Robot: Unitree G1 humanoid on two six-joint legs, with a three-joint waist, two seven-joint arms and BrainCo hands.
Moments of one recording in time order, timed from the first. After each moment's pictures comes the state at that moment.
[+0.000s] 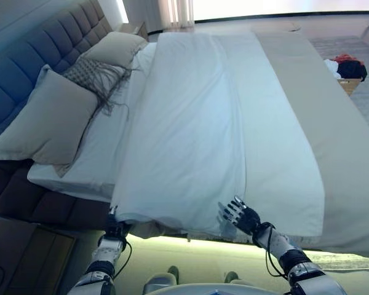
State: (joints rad) left arm -0.16 0.18 0.31 1.07 -1.27 0.08 -0.21; right arm -0.19 -0.29 0.13 0.92 1.04 0.27 0.19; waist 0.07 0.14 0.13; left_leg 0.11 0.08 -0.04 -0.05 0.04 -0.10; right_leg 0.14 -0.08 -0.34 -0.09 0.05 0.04
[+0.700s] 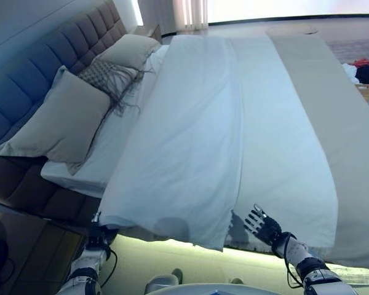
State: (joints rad) left arm -0.16 0.26 0.49 1.17 -1.21 0.21 -0.34; right arm -0.17 -0.38 0.05 0.99 1.00 0.27 0.22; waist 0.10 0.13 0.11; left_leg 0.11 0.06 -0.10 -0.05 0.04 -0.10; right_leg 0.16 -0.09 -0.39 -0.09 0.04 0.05
